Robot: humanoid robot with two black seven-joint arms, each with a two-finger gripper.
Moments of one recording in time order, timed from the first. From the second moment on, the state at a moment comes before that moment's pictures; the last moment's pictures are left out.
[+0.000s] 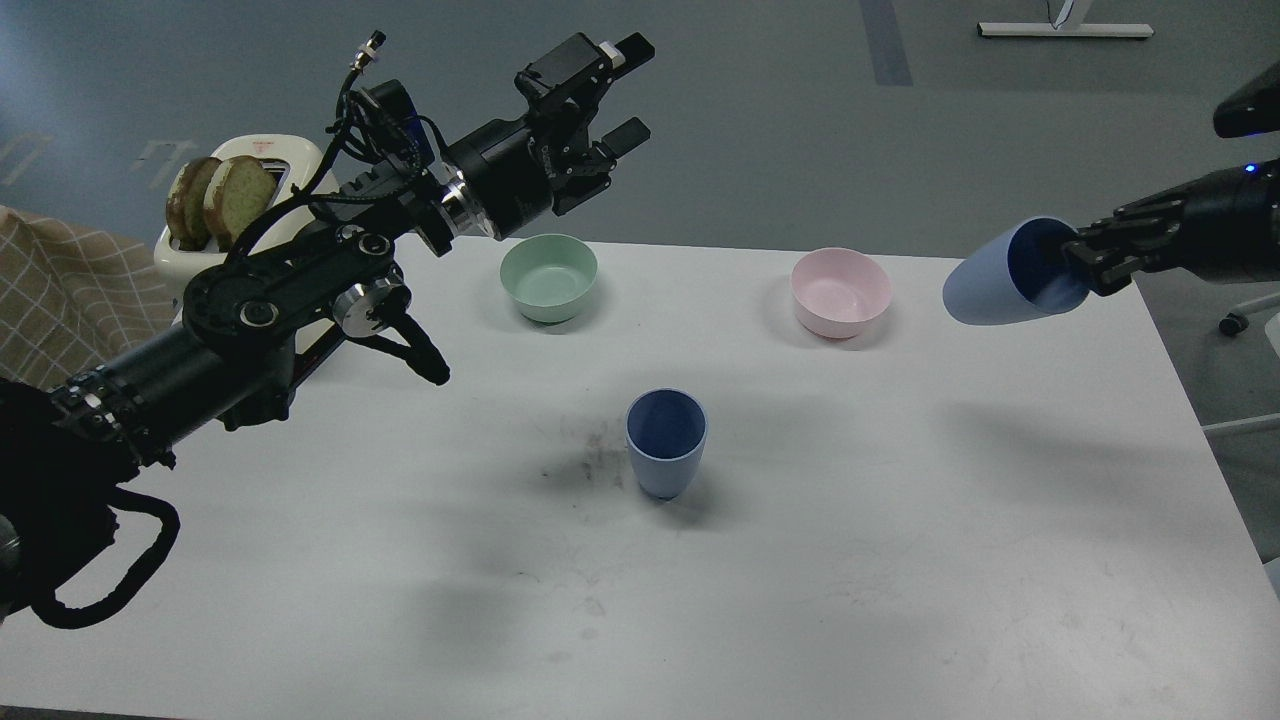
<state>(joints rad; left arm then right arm) -0.98 0.31 -0.50 -0.89 0.66 -0.31 -0.49 1.49 -0.86 -0.10 1.18 -1.75 0.49 0.49</state>
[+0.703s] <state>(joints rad) -0.99 0.32 -0.49 -0.89 0.66 -0.31 -0.49 1.74 -0.51 -0.37 1.23 -1.39 0.49 0.49</state>
